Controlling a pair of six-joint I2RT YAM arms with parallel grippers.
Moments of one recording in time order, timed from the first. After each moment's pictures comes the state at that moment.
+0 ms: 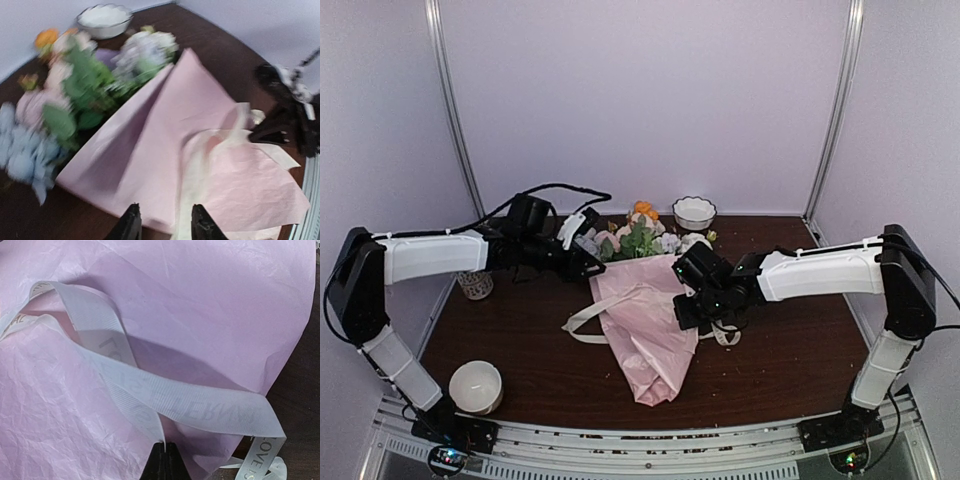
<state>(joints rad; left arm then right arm) -0.57 1.61 1.08 -0.12 0.48 0.06 0.91 1.74 1.15 -0.43 0.18 0.55</state>
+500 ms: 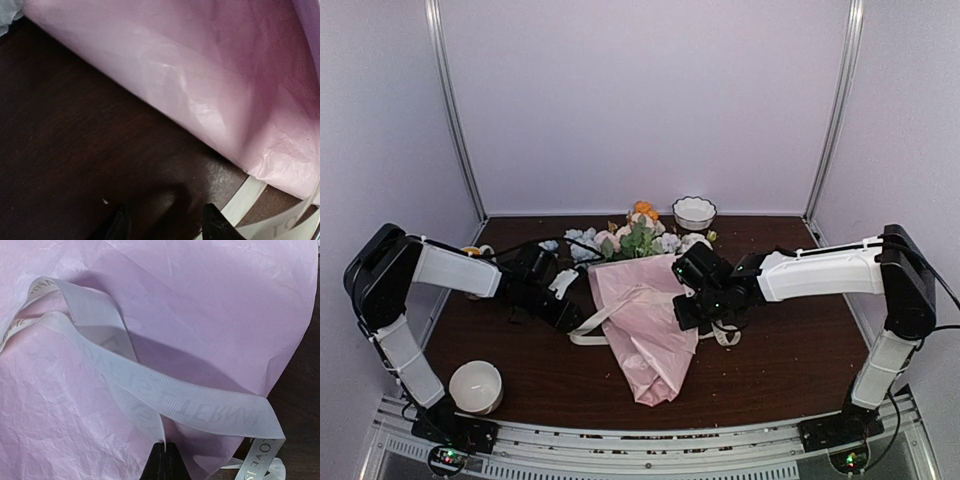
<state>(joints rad) -0.51 1.73 0.86 -0.15 0.34 0.01 0.91 1.74 1.15 -0.43 0.18 0.53</state>
